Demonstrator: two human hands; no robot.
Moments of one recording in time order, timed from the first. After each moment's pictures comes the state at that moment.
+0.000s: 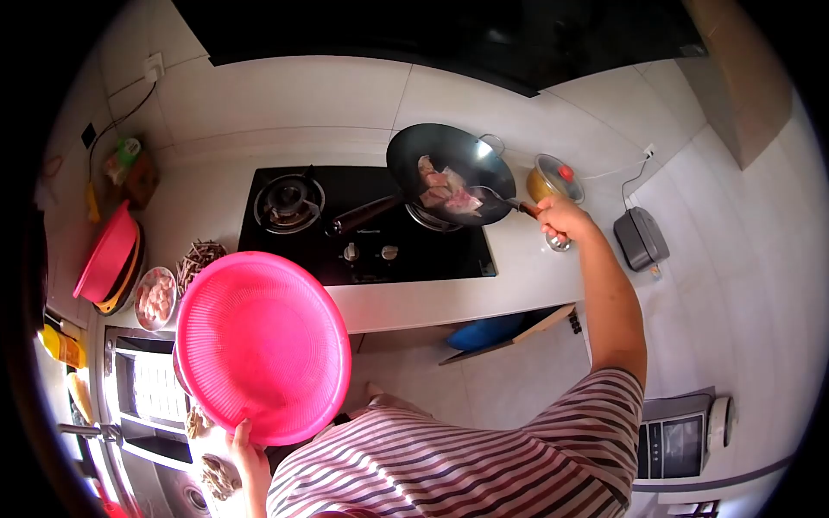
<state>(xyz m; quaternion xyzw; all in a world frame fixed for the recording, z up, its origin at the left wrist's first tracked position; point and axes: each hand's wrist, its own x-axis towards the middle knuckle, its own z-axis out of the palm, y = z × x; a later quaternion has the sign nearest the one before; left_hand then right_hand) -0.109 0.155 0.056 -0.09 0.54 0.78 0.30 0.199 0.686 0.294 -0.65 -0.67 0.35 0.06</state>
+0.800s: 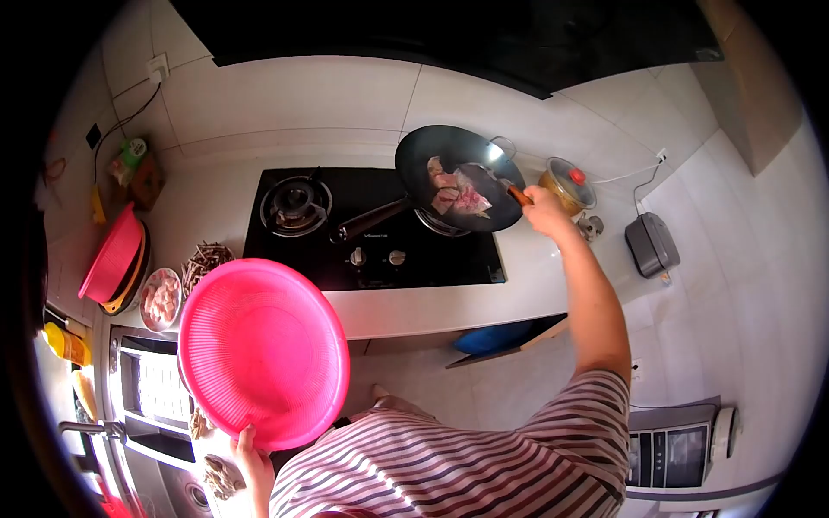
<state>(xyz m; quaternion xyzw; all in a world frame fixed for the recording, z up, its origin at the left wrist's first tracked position) -0.103 0.159 0.065 -0.11 0.55 0.77 0.29 0.151 0.686 0.273 -0.59 -0.77 0.20 0.11</state>
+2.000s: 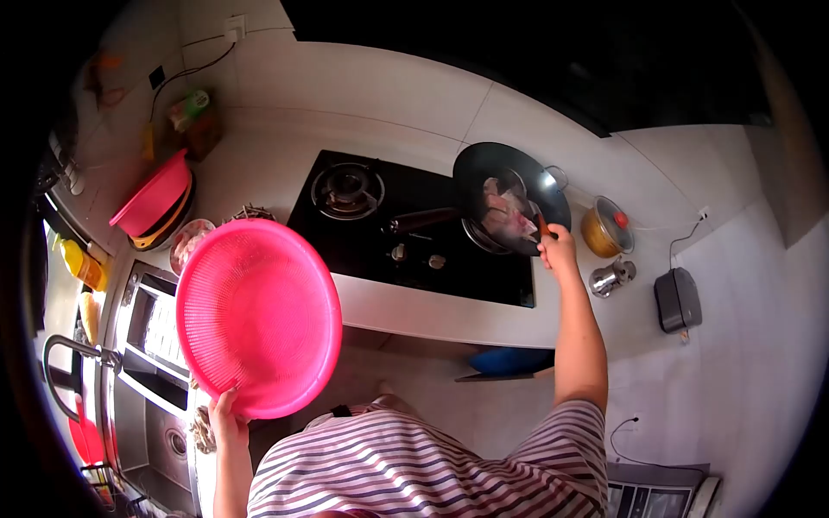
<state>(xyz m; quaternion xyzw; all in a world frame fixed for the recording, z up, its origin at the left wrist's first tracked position) -0.117 0.148 0.096 -0.14 0.55 0.79 0.24 0.141 0.720 0.180 -0.55 -0.66 0.43 0.29</state>
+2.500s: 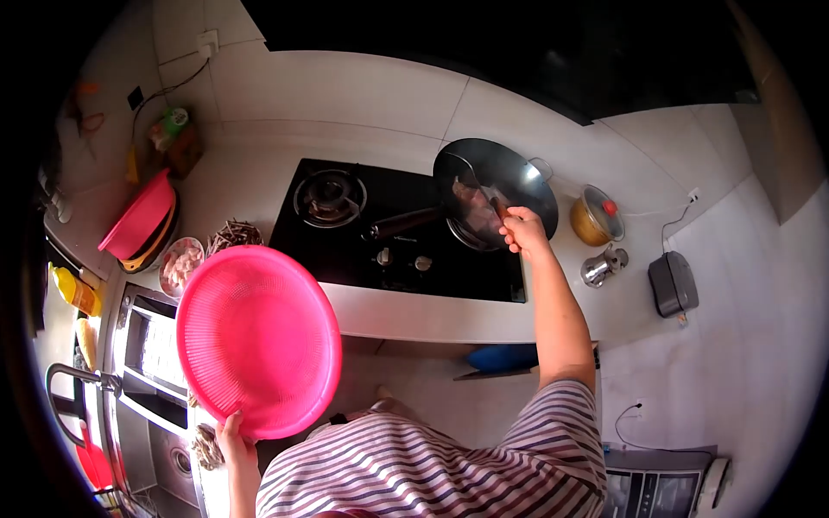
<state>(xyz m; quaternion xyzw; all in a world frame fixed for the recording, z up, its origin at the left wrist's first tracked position) -0.102 0.146 0.075 -0.15 0.56 0.78 0.24 0.098 0.718 0.185 -0.50 -0.62 0.55 0.25</state>
